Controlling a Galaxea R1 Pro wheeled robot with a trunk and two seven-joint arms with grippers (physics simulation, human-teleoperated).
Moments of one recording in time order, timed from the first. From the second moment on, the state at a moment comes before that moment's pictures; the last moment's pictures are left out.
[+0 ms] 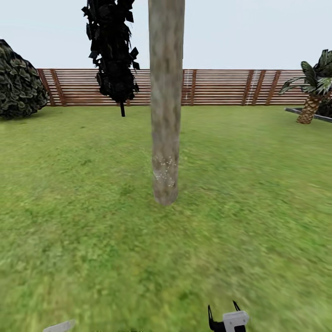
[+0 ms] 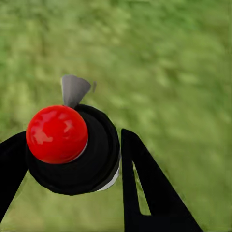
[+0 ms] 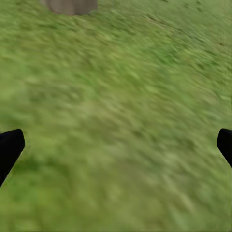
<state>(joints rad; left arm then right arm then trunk) -0.33 0.18 0.37 -0.11 -0.09 -0.48 0.00 -0.36 0.05 0.01 -0.03 0.47 -0.89 -0.46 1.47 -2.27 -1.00</state>
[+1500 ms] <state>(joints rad) -0.33 0.18 0.37 -0.11 -0.08 -0.48 0.00 -0.36 0.05 0.01 -0.03 0.47 -0.89 -0.46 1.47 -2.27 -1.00</state>
